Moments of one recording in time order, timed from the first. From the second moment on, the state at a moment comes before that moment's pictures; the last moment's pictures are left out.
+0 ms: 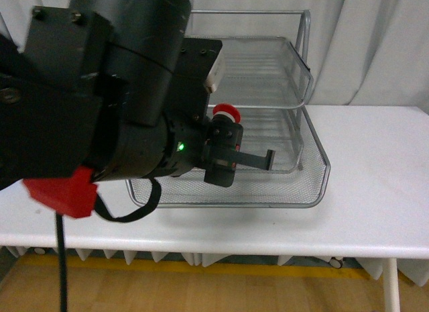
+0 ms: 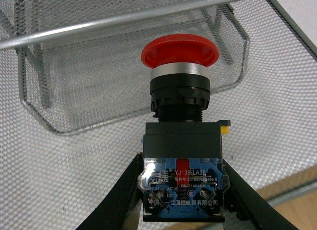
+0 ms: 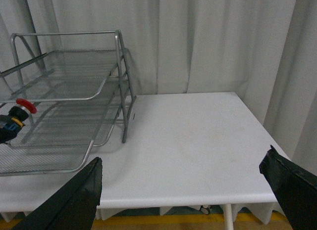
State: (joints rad) left arm -0.50 1.86 0.95 0.35 -0.13 -0.08; right arm 0.00 0.00 0.01 0.00 0.00 0.00
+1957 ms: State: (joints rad) left arm 0.00 0.48 0.07 0.40 0.00 -0.01; right arm 0.00 0.00 0.01 0.00 0.00 0.00
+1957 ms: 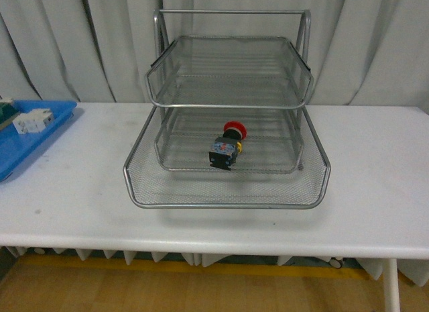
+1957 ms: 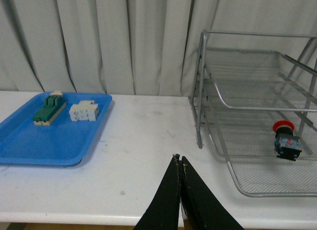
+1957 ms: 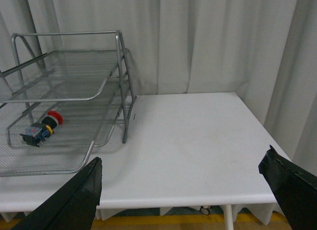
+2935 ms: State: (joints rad) left arm 0.00 0.18 0.01 0.18 0.00 -0.01; right arm 0.00 0.00 0.01 0.00 0.00 0.00
